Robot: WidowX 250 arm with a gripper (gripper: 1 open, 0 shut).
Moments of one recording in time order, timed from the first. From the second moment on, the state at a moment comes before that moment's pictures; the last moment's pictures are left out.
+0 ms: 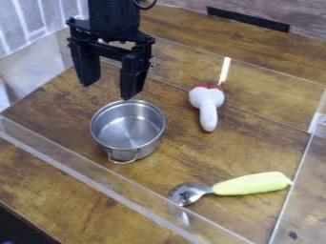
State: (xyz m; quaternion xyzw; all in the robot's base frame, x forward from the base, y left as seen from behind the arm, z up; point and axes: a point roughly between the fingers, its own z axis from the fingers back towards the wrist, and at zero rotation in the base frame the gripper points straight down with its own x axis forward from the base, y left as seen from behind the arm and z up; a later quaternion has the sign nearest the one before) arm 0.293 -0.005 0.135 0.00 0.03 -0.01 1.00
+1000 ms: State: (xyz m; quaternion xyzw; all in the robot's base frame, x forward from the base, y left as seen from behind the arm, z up) arm 0.363 -0.068 0.096 -0.01 0.05 0.15 0.99
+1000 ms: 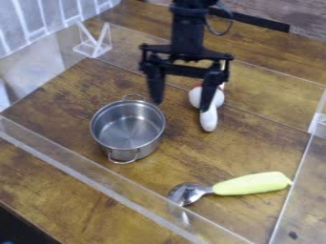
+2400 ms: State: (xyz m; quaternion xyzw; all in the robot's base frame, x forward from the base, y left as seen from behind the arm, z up) arm 0.434 -0.068 0.056 -0.02 0.03 0.30 0.95
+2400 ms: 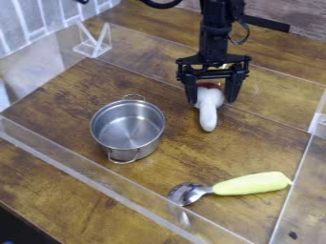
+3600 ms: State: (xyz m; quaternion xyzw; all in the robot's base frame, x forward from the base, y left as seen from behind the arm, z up) arm 0.454 -0.069 0.048 -0.02 0.08 0.27 0.96
